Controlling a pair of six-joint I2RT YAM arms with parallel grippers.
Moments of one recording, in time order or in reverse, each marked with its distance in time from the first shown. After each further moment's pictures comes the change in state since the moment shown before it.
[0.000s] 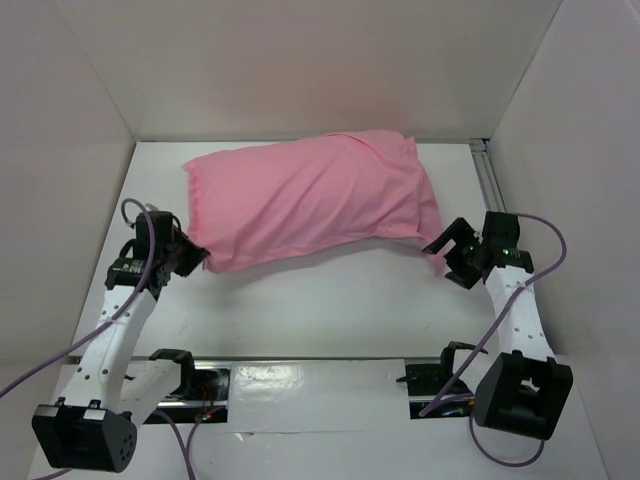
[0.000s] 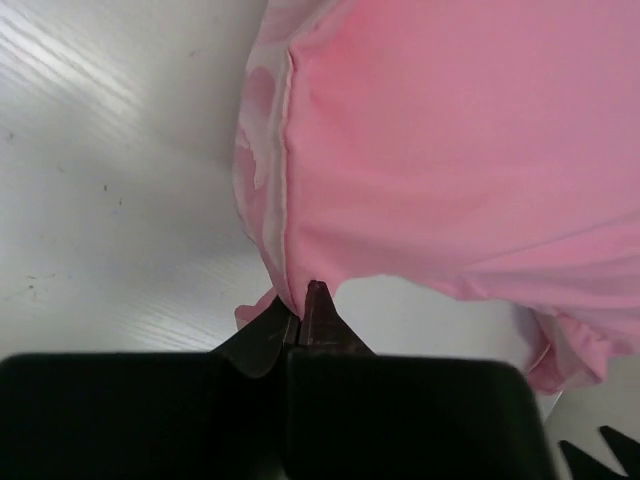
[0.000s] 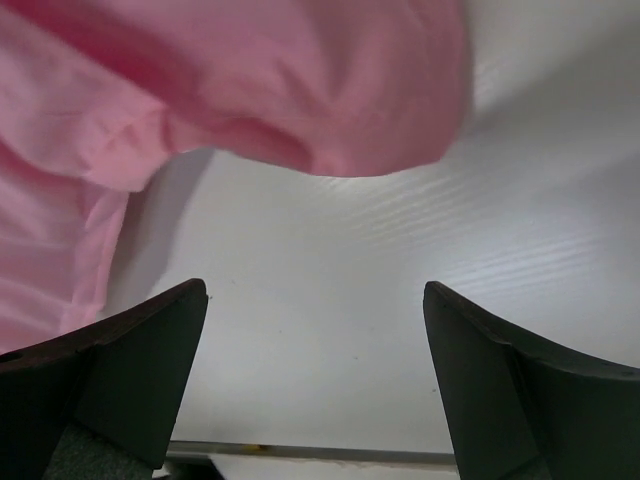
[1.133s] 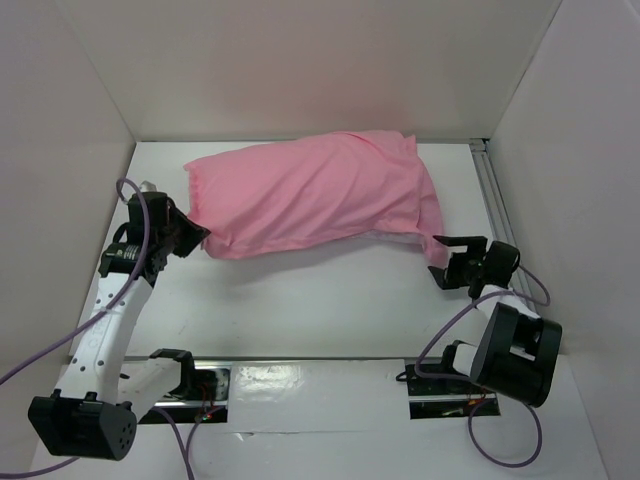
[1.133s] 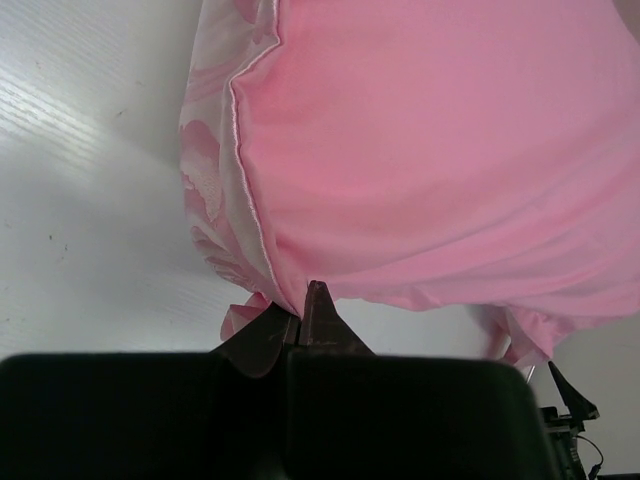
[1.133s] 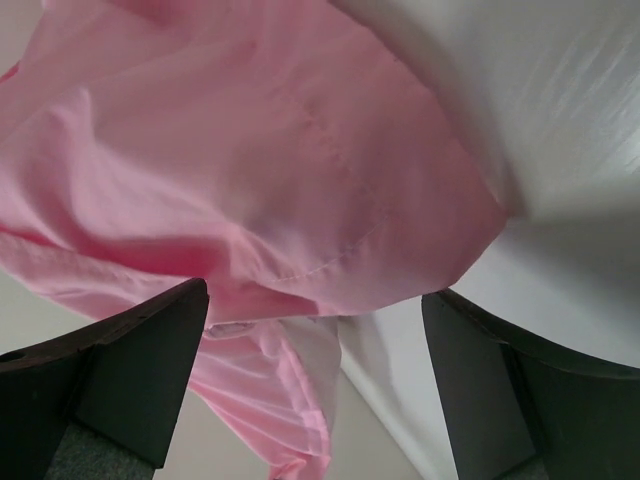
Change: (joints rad) left arm 0.008 0.062 0.181 0.013 0.027 0.027; right arm -0.218 0.172 -0.477 0.906 -0.271 0.782
